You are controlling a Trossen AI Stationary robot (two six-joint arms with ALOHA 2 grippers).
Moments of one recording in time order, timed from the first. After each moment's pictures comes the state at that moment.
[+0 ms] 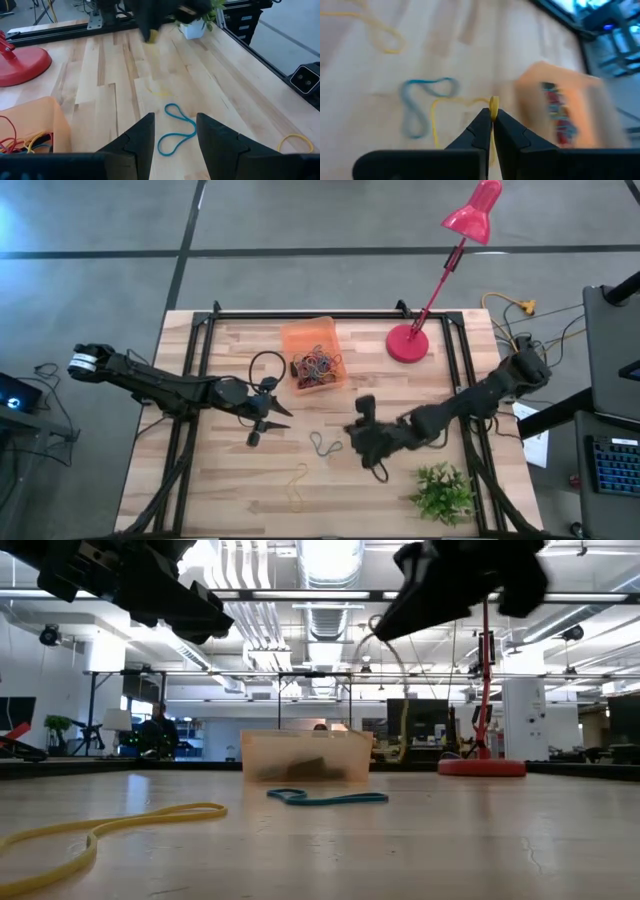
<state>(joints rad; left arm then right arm) -0.17 1.05 0.50 0.20 0.05 0.07 0.42 1.60 1.02 -0.23 0.56 -0.11</state>
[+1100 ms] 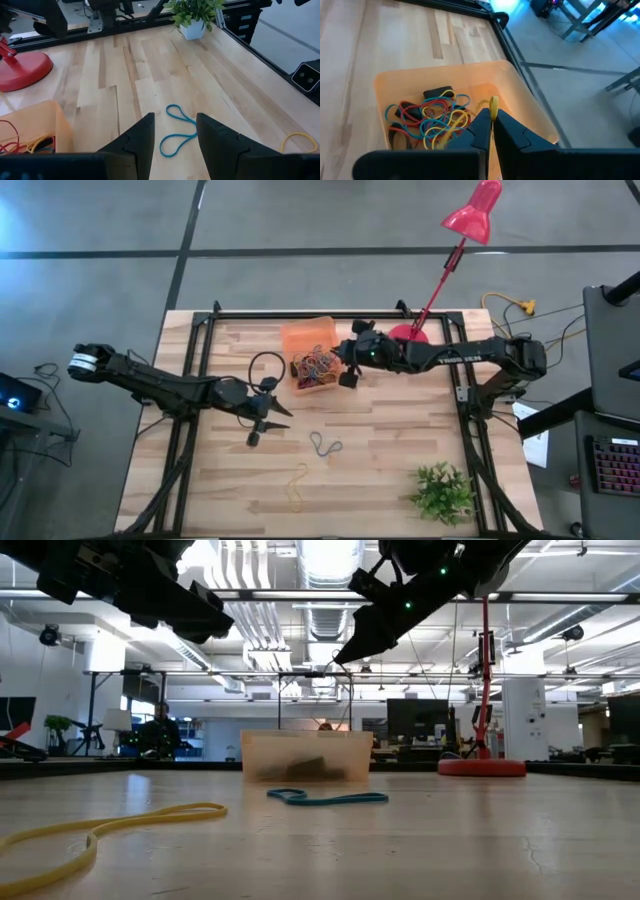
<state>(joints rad) -0.17 1.05 0.48 0.22 0.05 0.09 -0.19 1.56 1.01 0.04 0.24 -0.25</state>
